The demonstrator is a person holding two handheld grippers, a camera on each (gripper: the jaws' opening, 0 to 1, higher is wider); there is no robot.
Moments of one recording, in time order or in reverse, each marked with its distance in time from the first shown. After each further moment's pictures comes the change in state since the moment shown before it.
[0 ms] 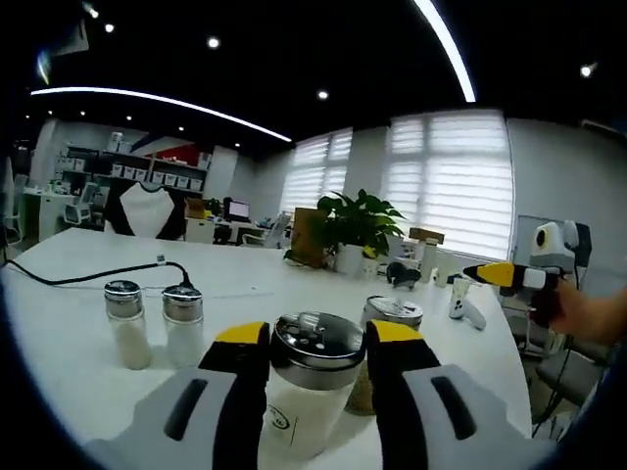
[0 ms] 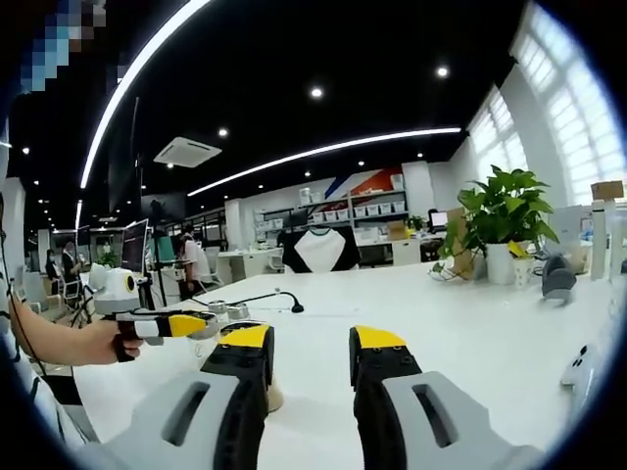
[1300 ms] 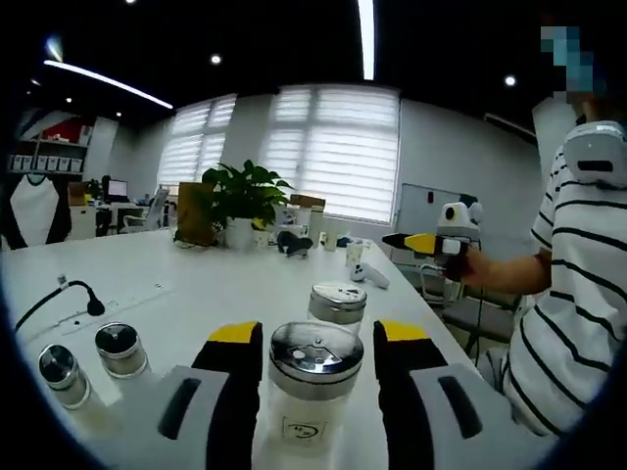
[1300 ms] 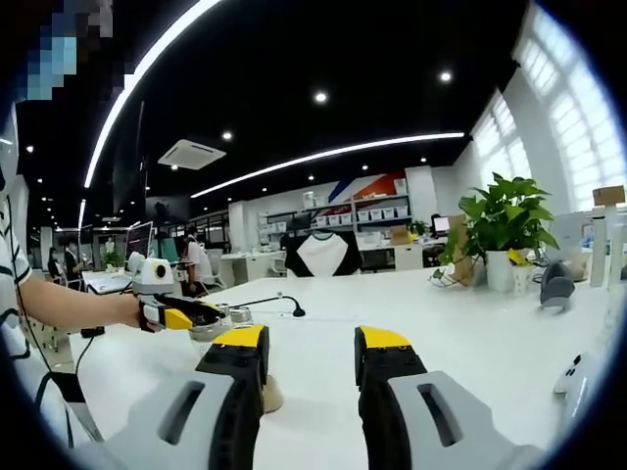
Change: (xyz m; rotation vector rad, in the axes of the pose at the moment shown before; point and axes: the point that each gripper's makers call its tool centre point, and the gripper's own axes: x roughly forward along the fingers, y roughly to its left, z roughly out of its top) left arm 0.005 -0.022 0.001 0.093 0.176 -0.587; right arm -0.008 0.000 0.009 -0.033 -0.005 0.004
